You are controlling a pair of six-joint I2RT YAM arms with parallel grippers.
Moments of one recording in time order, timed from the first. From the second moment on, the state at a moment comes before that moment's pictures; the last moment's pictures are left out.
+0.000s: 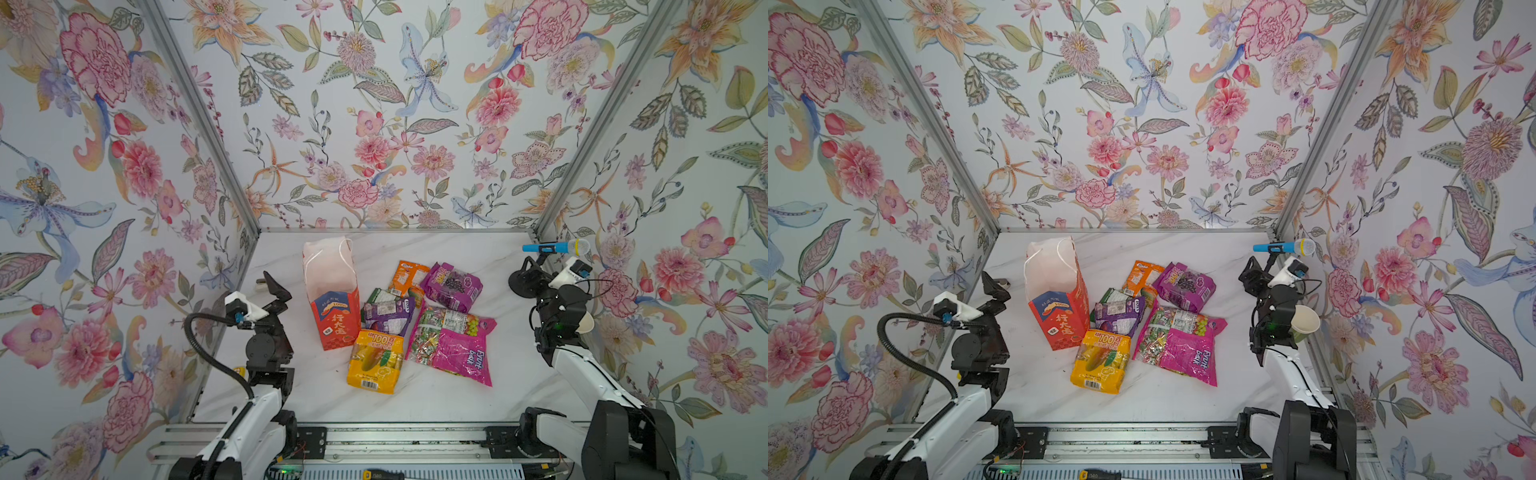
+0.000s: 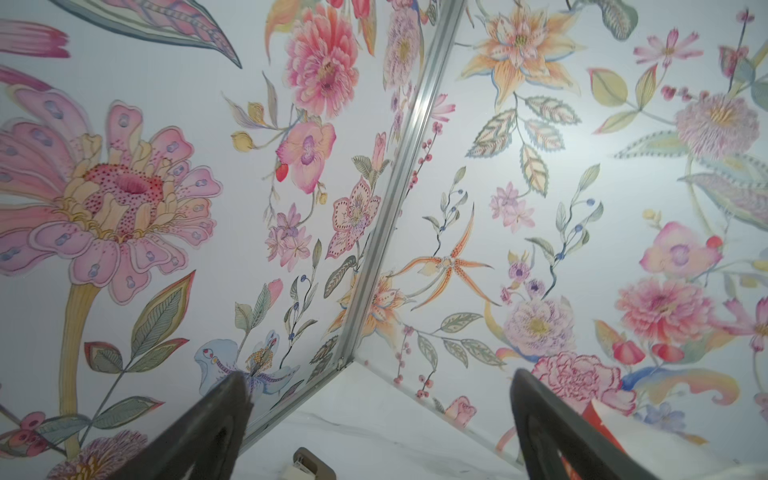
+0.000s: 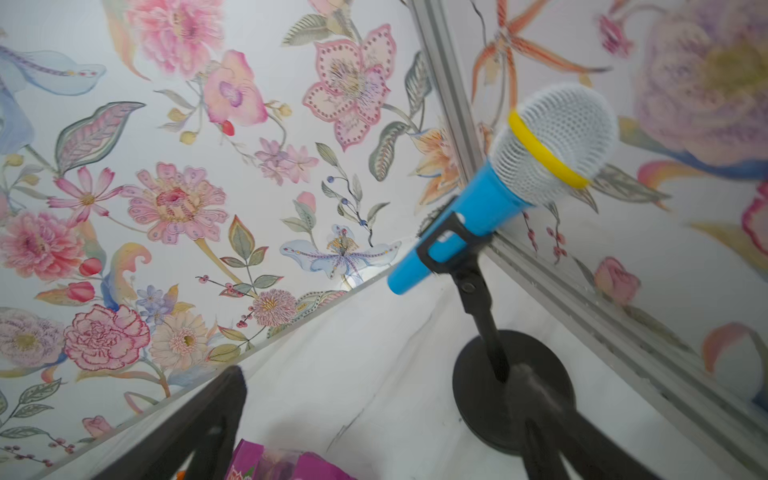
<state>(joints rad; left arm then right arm) -0.08 0.82 0.18 1.03 -0.59 -0.18 -0.18 1.16 0.49 0.57 -0.03 0.52</state>
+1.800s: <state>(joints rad) -0.13 1.20 1.45 -0.94 0.02 -0.21 0.32 1.57 1.19 -0.49 0.08 0.19</state>
